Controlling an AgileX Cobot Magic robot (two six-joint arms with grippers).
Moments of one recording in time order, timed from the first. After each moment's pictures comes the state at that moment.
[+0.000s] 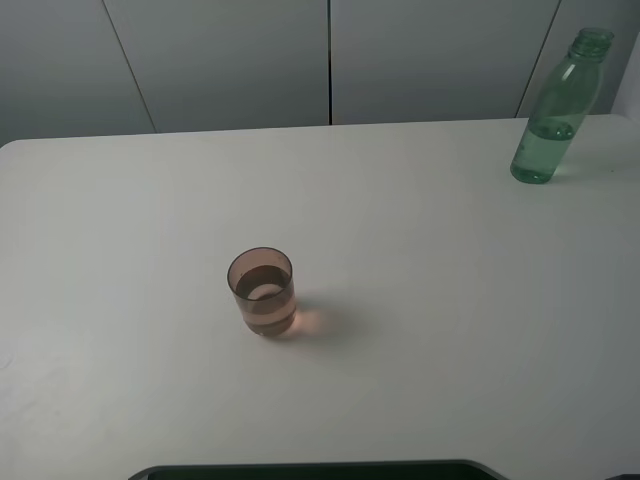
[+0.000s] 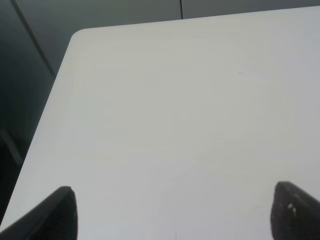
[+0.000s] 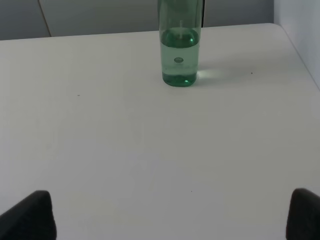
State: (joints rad) left arm -0.13 0.00 -0.51 0.14 1.08 -0.02; right arm -0.05 0.00 -0.52 0.01 1.11 0.01
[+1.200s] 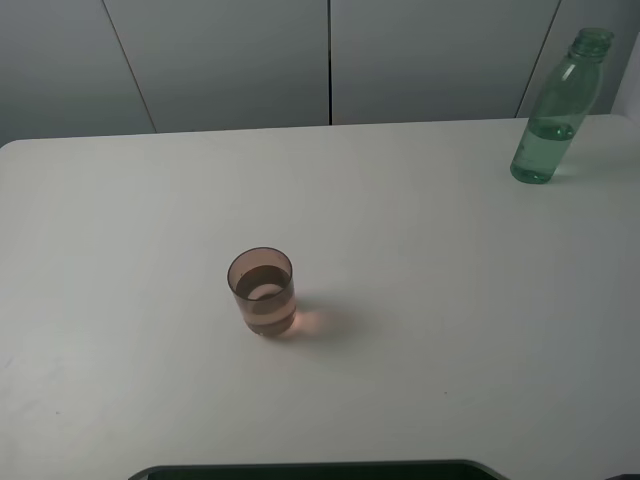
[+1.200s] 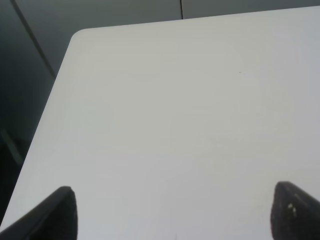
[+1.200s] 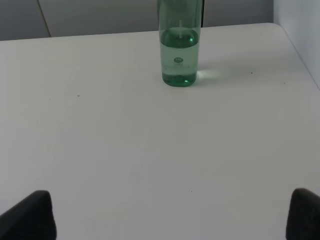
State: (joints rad) left arm -0.13 0.00 -0.51 0.14 1.08 -0.02; right arm -0.05 0.00 -0.52 0.01 1.11 0.02
